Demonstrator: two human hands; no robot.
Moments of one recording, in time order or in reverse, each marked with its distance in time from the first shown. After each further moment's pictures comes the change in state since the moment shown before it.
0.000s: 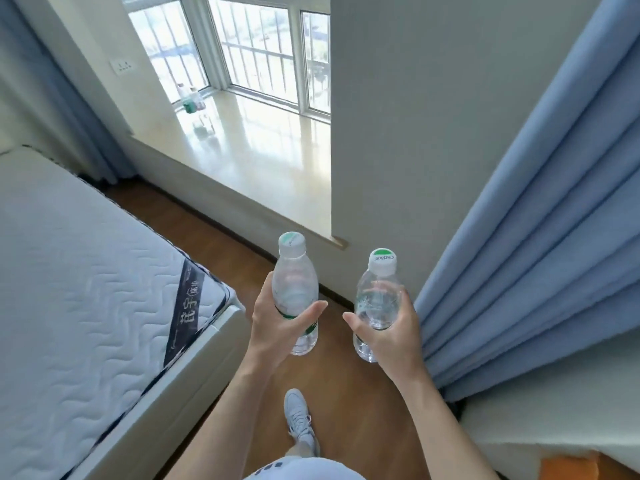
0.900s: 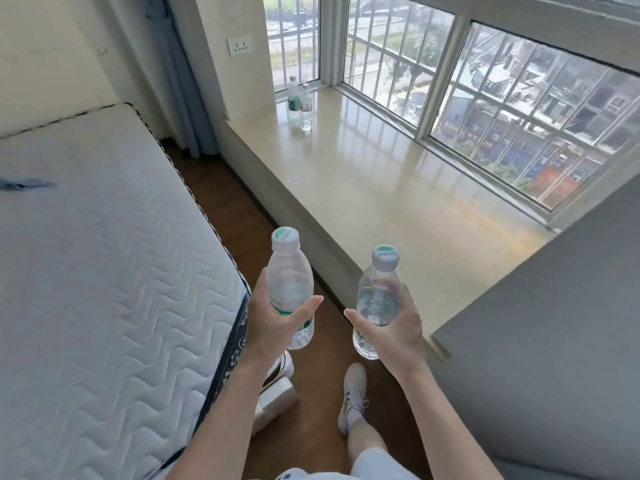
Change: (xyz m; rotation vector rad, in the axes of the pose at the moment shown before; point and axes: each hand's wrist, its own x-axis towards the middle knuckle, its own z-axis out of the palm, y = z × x) left_hand 0.323 -0.094 -0.191 0.077 0.386 -0.072; right_hand 0.302 -0.034 0.318 -0.059 -0.361 -0.061
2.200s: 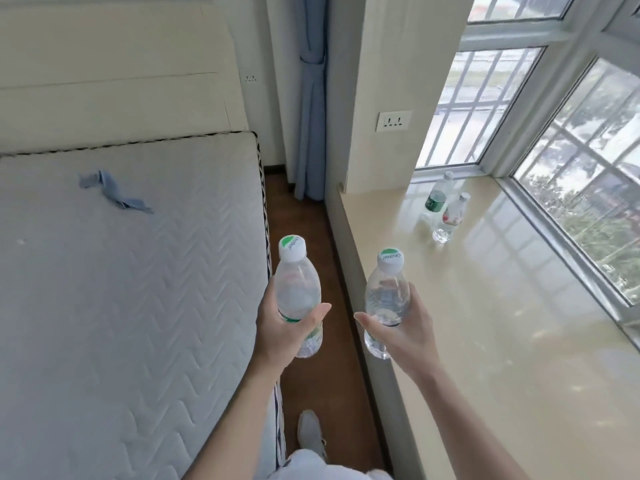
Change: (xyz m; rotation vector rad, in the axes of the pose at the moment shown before) left_hand 0.552 -0.099 -0.092 -0.010 0.452 -0.192; right_hand 0.577 -0.076 0.332 -0.028 -0.487 -0.149
